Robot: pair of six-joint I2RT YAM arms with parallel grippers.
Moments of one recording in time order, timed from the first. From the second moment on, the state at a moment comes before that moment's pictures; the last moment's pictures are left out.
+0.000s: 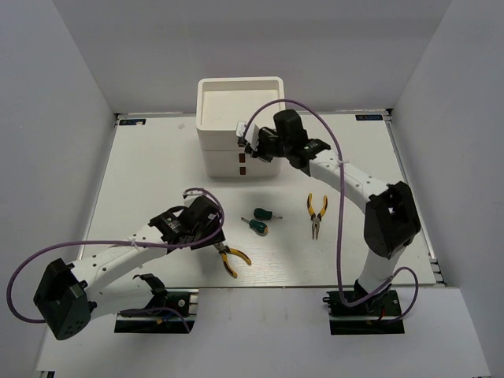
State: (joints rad) left arm -0.80 1.07 0.70 -0.69 -0.22 -0.97; right arm 0.64 1.80 1.49 -0.15 -0.42 -0.78
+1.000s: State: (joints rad) left arm -0.71 1.86 1.38 -0.17 -0.63 -0.55; right arm 0.38 1.37 1.06 -0.44 -0.38 -0.13
